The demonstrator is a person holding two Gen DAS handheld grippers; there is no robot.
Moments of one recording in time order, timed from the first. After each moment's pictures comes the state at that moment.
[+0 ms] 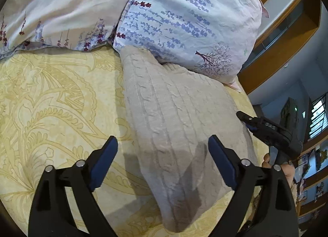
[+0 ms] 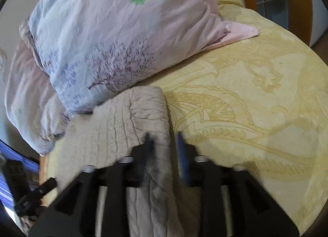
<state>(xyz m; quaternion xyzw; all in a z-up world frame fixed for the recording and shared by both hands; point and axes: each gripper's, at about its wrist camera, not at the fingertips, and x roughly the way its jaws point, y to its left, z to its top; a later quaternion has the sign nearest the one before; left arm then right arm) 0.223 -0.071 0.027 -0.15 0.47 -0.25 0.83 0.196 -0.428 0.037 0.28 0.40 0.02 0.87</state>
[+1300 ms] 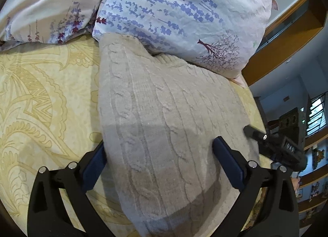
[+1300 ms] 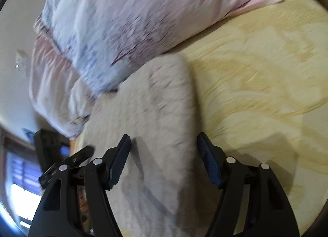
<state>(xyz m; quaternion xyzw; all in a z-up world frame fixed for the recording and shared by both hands) 0.267 -0.114 0.006 -0.15 0.51 -0.27 0.80 0.199 -0.422 0.011 0.33 0.45 0.16 0.81</state>
